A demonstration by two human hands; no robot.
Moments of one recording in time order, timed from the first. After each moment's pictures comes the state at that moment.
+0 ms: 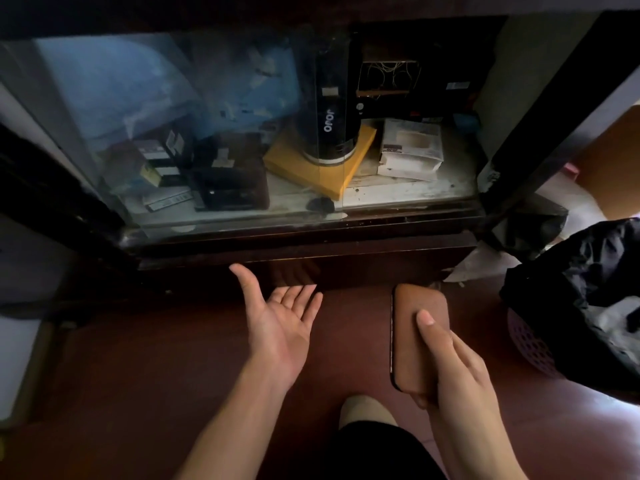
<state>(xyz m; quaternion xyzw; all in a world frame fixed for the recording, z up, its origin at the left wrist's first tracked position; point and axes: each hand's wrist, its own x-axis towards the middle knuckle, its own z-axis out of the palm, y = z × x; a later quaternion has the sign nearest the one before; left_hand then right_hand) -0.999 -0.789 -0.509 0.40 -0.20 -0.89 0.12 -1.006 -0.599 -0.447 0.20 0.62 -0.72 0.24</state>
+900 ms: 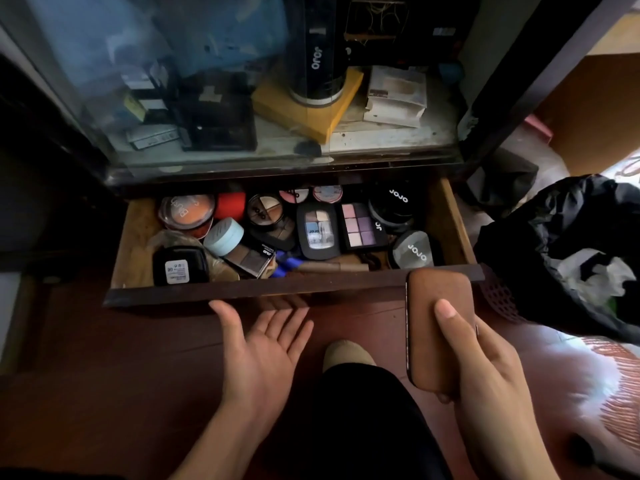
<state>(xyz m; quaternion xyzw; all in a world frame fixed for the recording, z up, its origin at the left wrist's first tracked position) -0.894 -0.749 -0.526 0.43 -0.18 -0.88 0.08 -0.955 -0.549 -0.430 0.13 0.73 -0.65 0.17</state>
